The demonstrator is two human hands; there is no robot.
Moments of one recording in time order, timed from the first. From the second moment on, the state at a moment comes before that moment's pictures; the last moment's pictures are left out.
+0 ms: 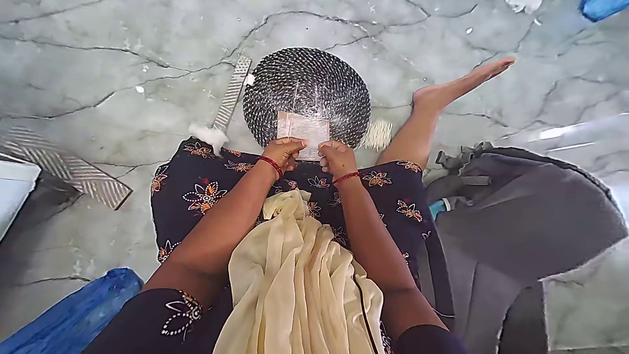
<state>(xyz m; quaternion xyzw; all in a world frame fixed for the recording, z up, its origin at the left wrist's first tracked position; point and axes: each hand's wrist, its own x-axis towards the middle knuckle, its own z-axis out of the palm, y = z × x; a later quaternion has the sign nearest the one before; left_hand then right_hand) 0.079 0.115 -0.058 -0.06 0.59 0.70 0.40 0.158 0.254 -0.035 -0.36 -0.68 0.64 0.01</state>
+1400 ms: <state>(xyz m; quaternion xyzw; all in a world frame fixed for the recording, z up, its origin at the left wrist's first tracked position) 0.067 0.128 -0.061 -0.13 0.64 0.65 0.38 0.134 0.269 -0.053 -0.30 -0.81 0.50 -0.04</state>
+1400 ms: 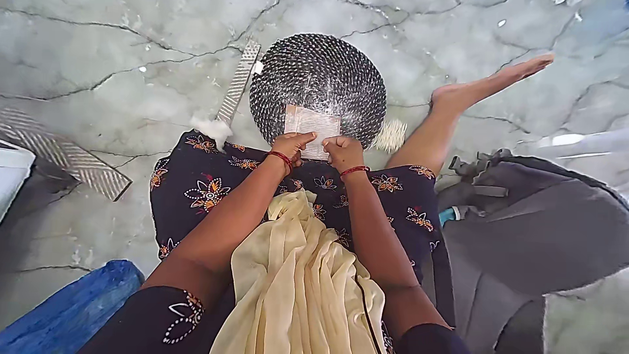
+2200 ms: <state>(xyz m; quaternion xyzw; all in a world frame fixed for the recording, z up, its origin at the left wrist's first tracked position) 0.029 0.139 -0.072 -0.20 0.75 0.57 0.25 0.071 0.312 -0.094 -0.35 -0.85 0.36 -0.17</state>
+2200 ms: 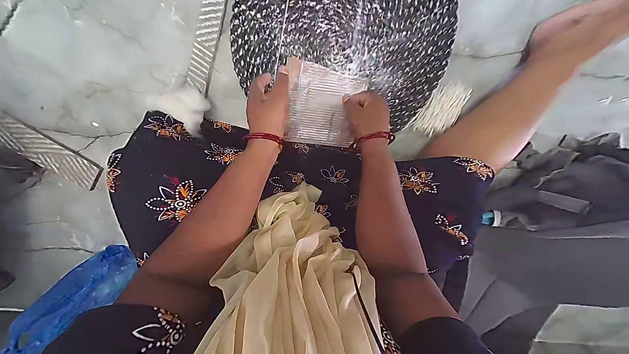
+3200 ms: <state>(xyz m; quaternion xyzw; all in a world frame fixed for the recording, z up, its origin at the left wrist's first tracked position) 0.036 0.127 -0.083 0.11 0.94 0.26 0.20 0.130 0.341 -0.058 -0.38 -0.83 0.40 -0.02</state>
